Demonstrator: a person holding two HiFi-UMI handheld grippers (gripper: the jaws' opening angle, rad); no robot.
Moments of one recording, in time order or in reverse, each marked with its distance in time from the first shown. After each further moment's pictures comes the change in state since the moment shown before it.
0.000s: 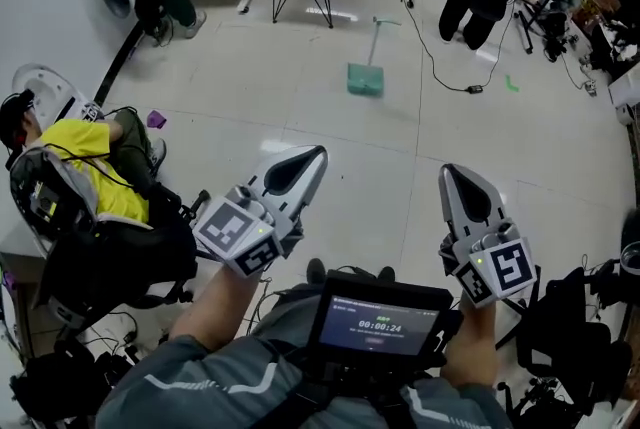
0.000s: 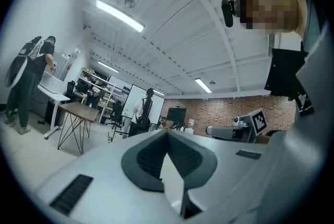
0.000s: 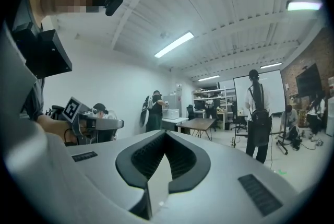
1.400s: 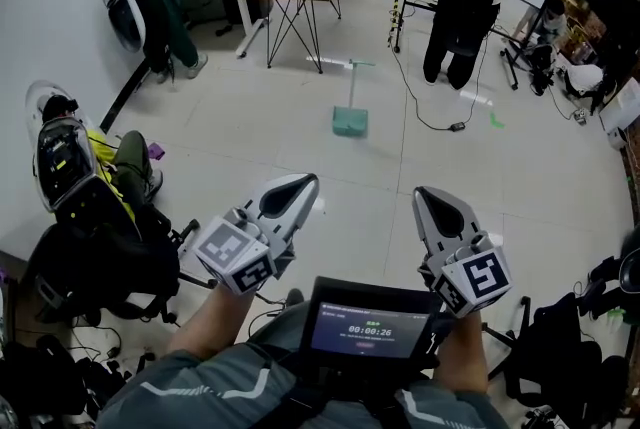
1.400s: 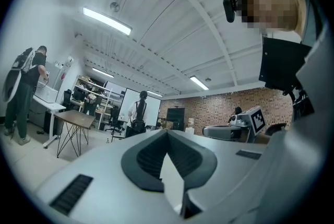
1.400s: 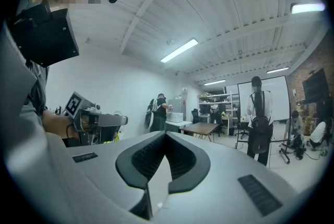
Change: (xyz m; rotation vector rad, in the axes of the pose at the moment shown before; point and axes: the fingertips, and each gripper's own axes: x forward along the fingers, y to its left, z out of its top) left arm 0.060 -0.170 -0.012 0.096 -0.010 0.006; right arm -0.140 -0.070 0.017 -0.038 -0.038 0.076
